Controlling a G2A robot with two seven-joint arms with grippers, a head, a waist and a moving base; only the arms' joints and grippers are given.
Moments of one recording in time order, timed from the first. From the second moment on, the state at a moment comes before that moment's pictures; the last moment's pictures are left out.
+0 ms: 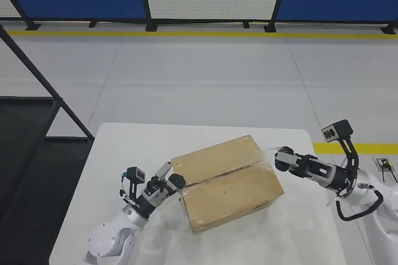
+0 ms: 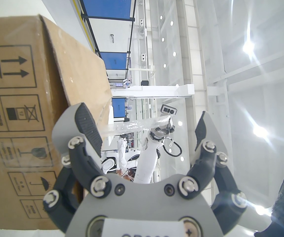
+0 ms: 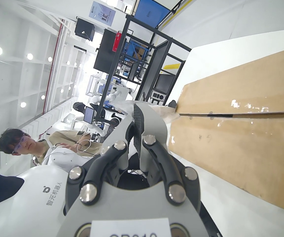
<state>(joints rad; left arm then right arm) 1.22 -1.27 -1.36 -1.63 -0.45 -0.20 -0.54 -1.00 -1.05 1.61 -1.77 0.37 -0.07 1.08</state>
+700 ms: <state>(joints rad) 1.21 -1.27 -1.35 -1.62 -0.45 -0.19 -0.54 -1.01 -1.04 1.59 -1.82 0.55 -0.17 1.18</state>
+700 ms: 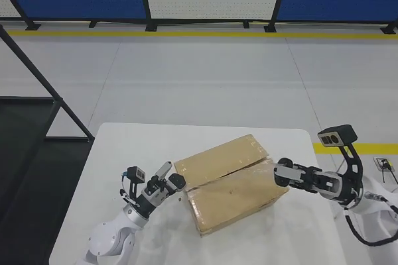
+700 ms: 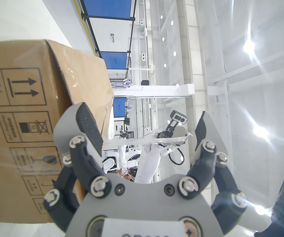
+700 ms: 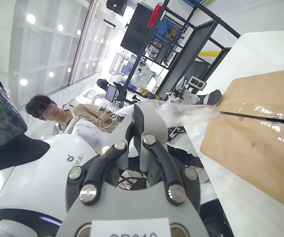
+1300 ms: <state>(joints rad) 1.22 -1.27 -1.36 -1.62 -0.46 -0.21 -0.53 -0.95 -1.03 1.50 -1.92 0.54 -0.19 1.16</state>
